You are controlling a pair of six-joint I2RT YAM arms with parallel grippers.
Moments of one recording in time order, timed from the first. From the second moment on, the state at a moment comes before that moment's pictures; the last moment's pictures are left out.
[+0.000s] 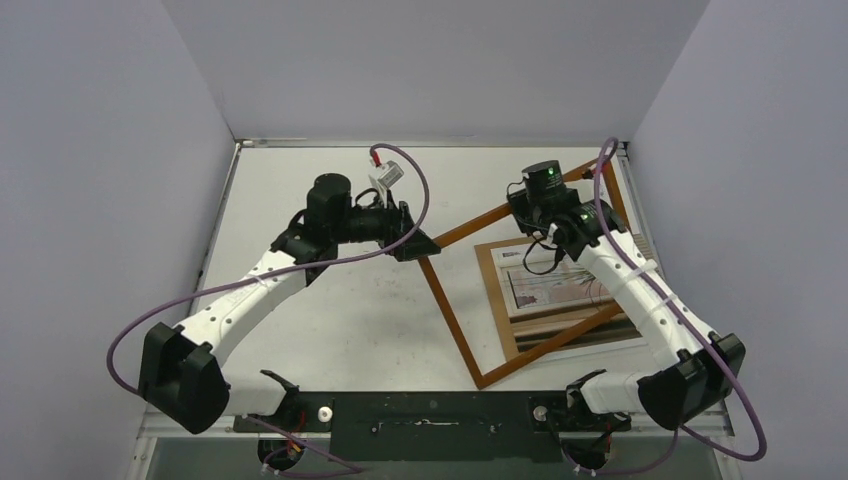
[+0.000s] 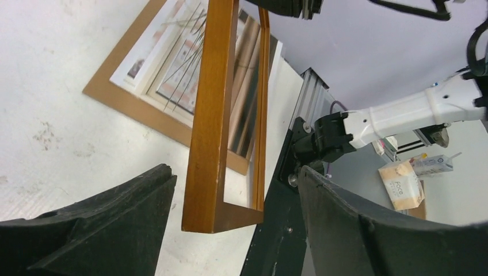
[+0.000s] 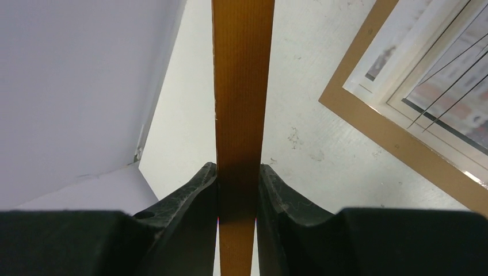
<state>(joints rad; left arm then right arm) -0.54 1.33 1.03 -0.01 0.76 -0.47 0.45 1.33 1.33 -0.77 0.35 1.44</state>
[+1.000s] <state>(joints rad) -0.33 1.10 1.48 -0.65 0.04 -0.44 0.58 1.68 1.77 -0.53 -0.01 1.11</state>
